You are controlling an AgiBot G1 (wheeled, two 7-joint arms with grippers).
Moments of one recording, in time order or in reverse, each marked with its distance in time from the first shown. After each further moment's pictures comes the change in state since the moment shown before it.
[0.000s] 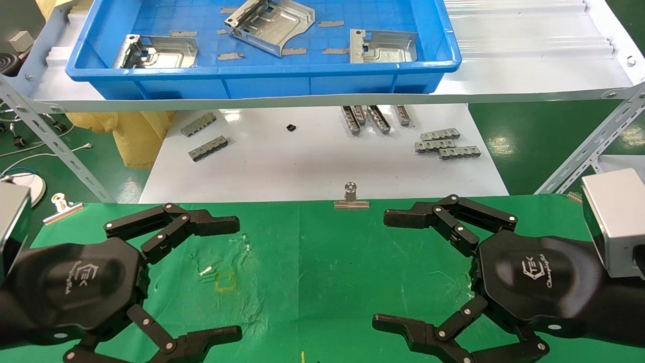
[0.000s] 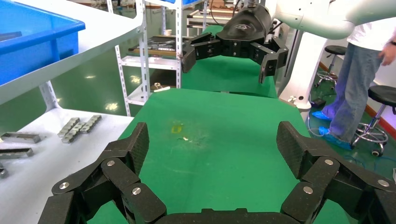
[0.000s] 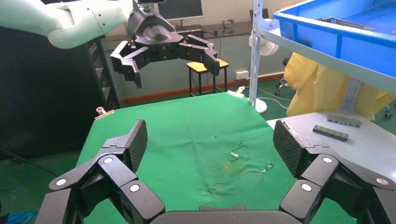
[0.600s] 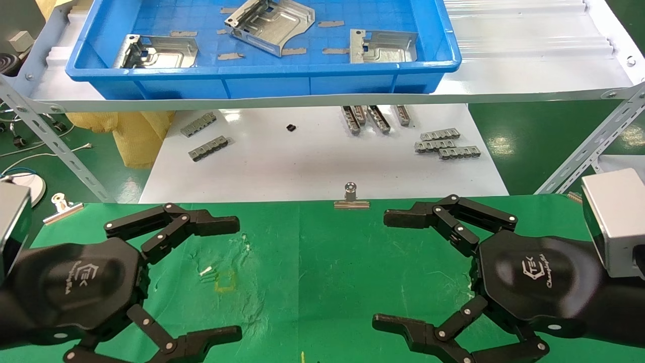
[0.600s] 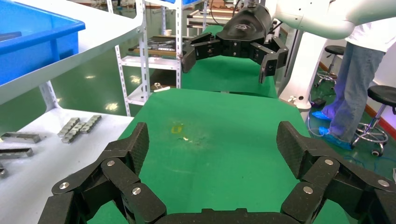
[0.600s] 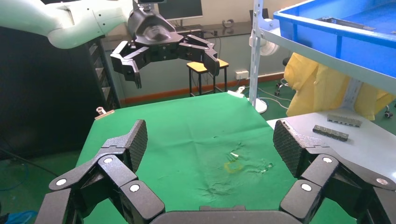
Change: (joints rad) left arm 0.000 0.000 0.000 0.000 0.000 0.000 0.000; right arm 0.000 0.000 0.000 0.000 0.000 0.000 0.000
